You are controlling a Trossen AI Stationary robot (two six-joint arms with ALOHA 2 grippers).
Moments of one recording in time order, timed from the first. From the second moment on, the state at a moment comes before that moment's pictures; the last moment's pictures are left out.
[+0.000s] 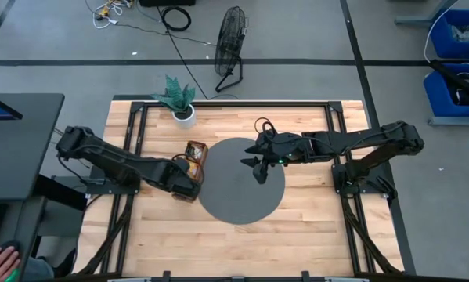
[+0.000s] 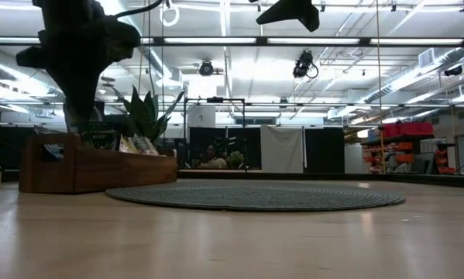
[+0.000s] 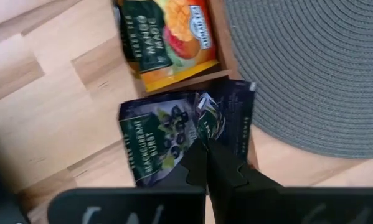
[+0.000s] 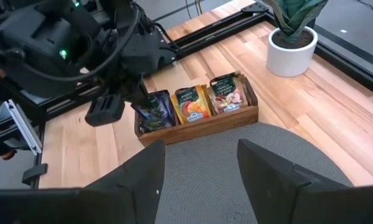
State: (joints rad) left arm -0.31 1.44 1.05 -1.06 -0.25 -1.39; right arm 0.12 1.41 1.26 -0.40 0.25 0.46
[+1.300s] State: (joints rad) left arm -0.32 1.51 0.97 -0.89 -0.18 -1.45; right arm 0.12 1.41 1.26 -0.40 0.25 0.44
